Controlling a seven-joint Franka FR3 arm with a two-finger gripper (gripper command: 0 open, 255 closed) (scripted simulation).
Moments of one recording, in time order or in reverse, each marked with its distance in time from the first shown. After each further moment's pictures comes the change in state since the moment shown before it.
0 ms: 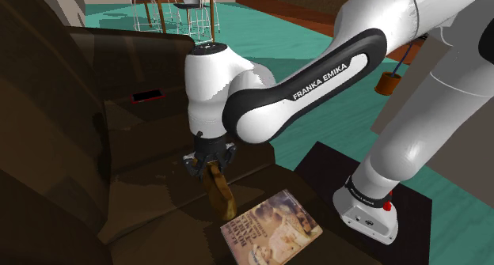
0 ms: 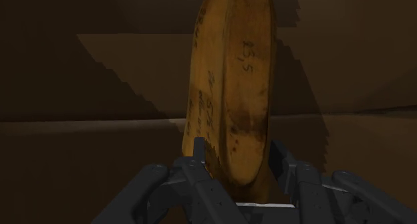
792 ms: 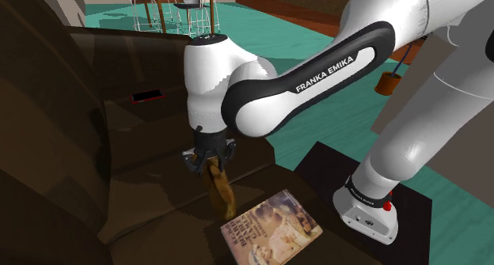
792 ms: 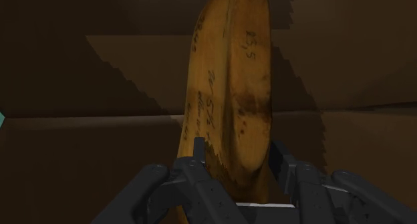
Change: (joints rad) arm 0.001 -0.030 -0.006 0.020 0.024 -0.043 -0.016
